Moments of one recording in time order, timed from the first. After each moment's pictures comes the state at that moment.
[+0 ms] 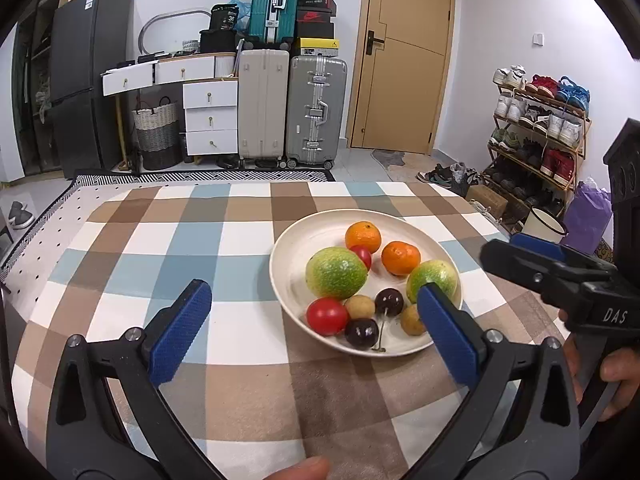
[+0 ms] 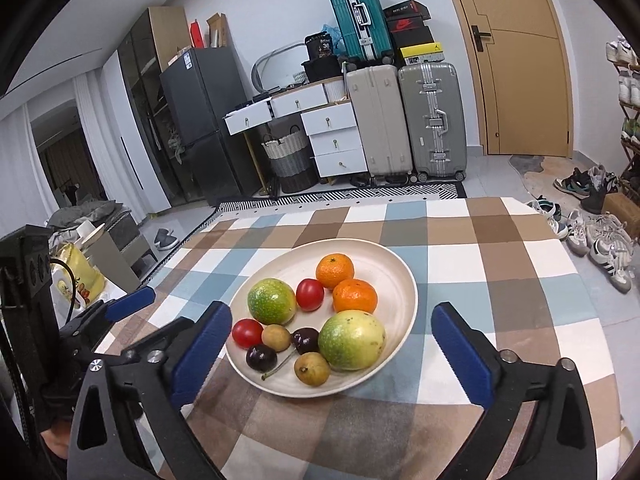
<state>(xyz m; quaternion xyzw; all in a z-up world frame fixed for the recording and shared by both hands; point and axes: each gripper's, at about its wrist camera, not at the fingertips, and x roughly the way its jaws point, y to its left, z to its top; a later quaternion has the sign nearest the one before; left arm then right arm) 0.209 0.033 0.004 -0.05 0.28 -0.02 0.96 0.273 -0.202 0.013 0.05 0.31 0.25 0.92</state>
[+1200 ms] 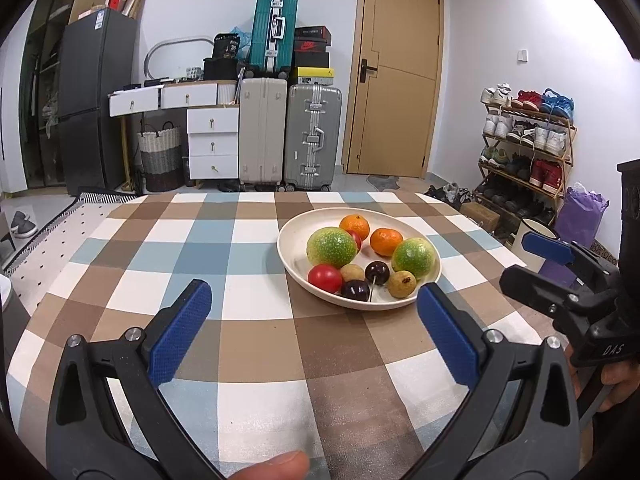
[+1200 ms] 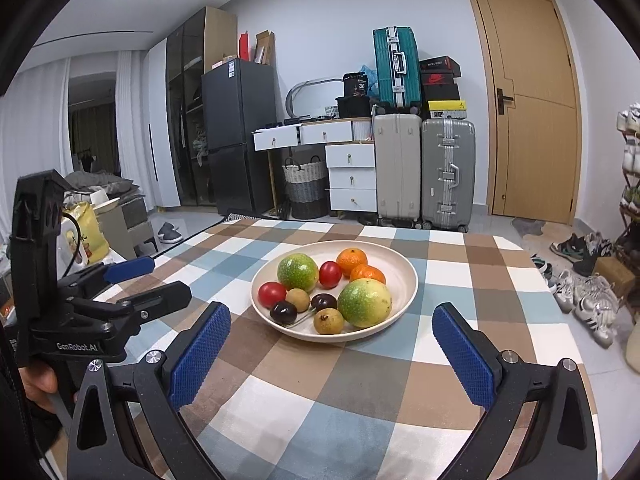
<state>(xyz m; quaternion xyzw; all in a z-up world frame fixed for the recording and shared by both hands) 0.129 0.031 -0.004 -0.04 0.22 -0.02 0.97 0.174 -0.212 0.005 -0.03 0.21 0.27 0.94</state>
